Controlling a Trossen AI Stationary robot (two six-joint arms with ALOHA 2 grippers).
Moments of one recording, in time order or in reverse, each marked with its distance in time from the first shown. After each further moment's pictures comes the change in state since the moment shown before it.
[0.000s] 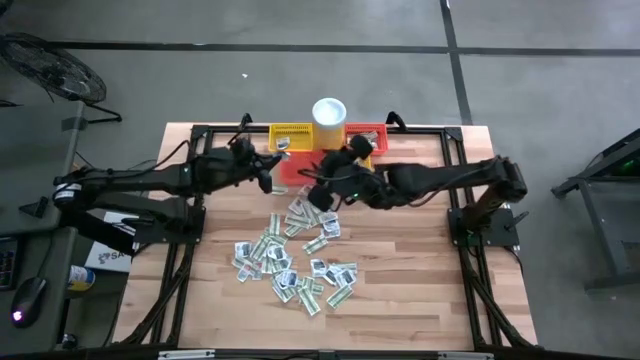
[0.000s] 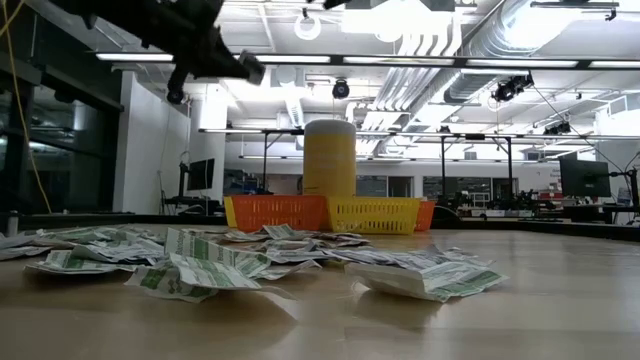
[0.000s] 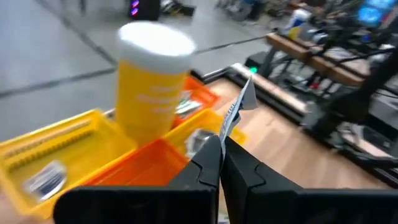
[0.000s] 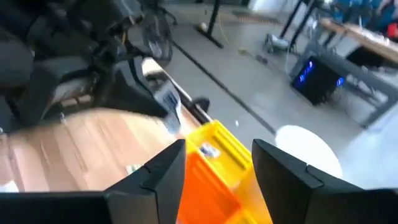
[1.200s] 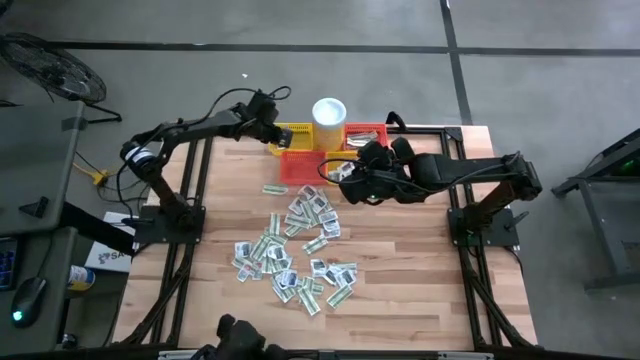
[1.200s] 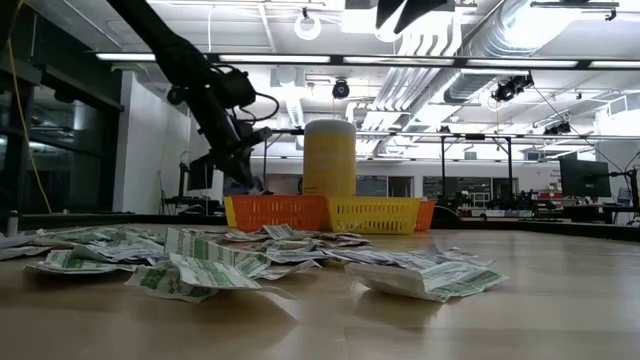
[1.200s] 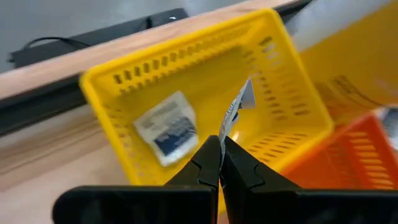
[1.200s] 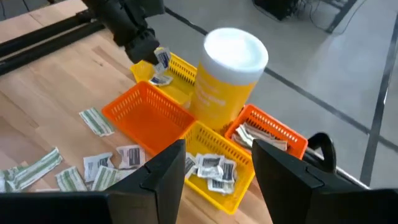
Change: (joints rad) left arm 0.597 0.734 0.421 -0.341 0.422 0.058; right arm 0.000 -0.104 0.000 -0.595 0.024 0.553
